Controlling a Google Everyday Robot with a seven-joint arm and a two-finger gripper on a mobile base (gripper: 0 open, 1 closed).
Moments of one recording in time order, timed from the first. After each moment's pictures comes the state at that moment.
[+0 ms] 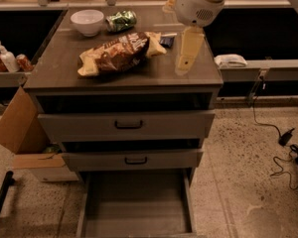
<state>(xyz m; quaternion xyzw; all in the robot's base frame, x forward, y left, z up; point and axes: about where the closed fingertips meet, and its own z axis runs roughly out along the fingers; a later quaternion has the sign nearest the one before) 0.611 -0.069 0.965 -0.74 0.63 -0.02 0.24</state>
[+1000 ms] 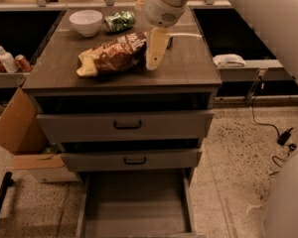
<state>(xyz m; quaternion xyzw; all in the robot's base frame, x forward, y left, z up) 0.665 -0.004 0.948 -0.75 0.60 -0.02 0.28</state>
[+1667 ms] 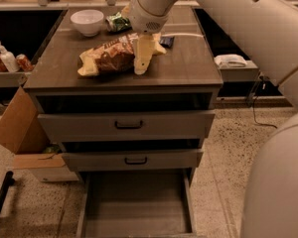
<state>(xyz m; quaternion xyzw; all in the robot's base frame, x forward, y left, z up) 0.679 0.033 0.924 -0.77 0.57 -0.02 0.28</state>
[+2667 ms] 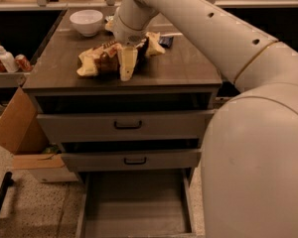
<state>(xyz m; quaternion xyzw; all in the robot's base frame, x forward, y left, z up) 0.718 0.085 0.871 -0.80 0.54 0.00 0.27</state>
